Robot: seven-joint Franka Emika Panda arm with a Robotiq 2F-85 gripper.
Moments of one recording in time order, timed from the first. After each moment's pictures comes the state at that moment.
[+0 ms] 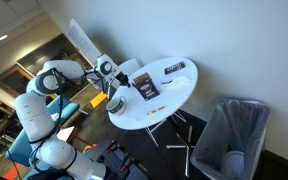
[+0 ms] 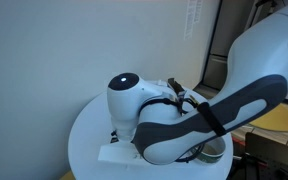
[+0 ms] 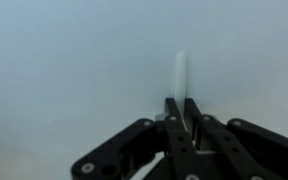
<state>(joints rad) 0.33 0.45 0.04 -1.78 -0.11 2.33 1.54</state>
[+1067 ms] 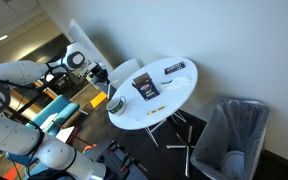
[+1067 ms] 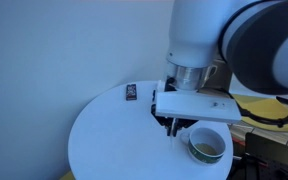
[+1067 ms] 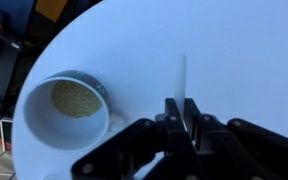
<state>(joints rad) 0.23 -0.15 0.11 -2.12 0.05 2.06 1.42</state>
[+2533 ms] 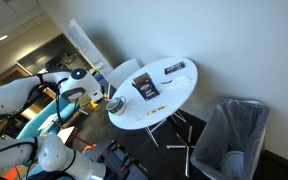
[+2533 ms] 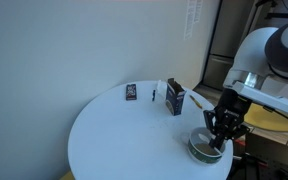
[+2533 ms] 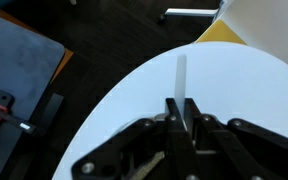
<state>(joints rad) 0.05 -0.56 -0.04 -2.72 0.79 2.15 0.72</state>
